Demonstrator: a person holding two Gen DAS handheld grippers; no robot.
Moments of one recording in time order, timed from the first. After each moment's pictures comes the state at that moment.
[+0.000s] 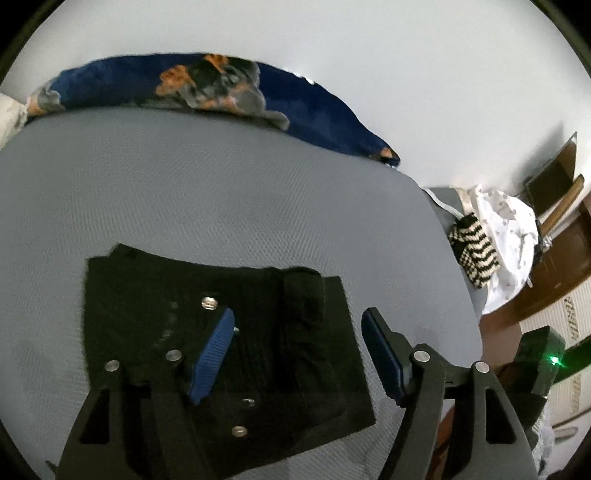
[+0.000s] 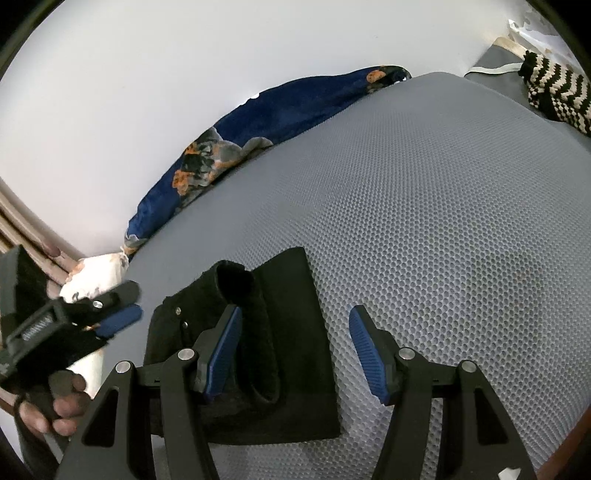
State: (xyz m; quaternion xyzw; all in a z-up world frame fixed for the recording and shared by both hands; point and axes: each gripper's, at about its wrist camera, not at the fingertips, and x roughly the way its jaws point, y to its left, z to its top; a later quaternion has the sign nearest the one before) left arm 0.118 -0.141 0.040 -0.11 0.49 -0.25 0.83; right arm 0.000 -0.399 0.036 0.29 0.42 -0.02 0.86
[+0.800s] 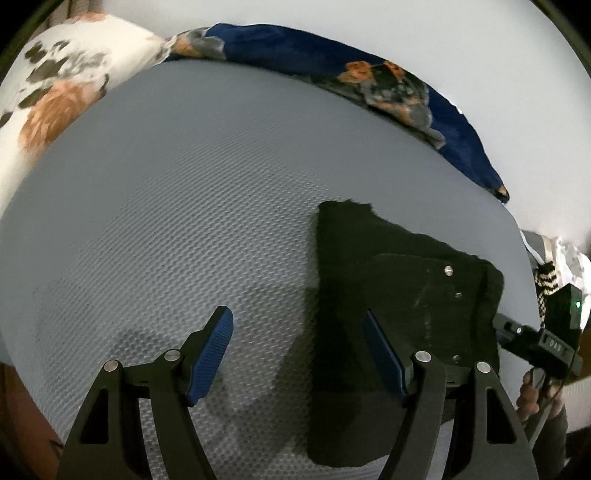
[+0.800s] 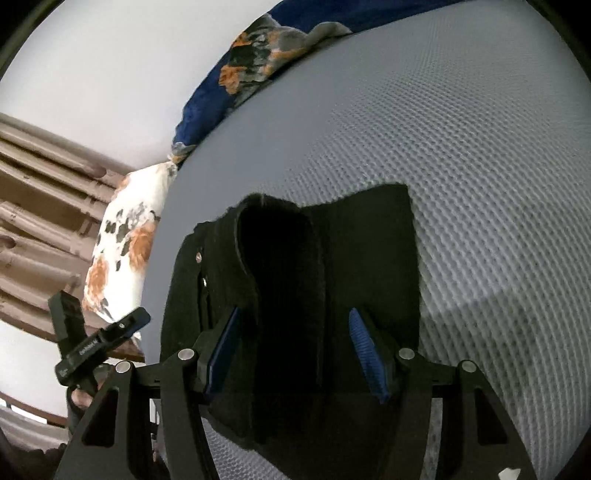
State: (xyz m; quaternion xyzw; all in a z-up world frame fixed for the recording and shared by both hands) left arm 0.105 0.026 -0.010 -0.14 0.52 -0.07 0.84; right arm 0.102 -0.369 -0.035 0.29 0.54 0.20 0.76
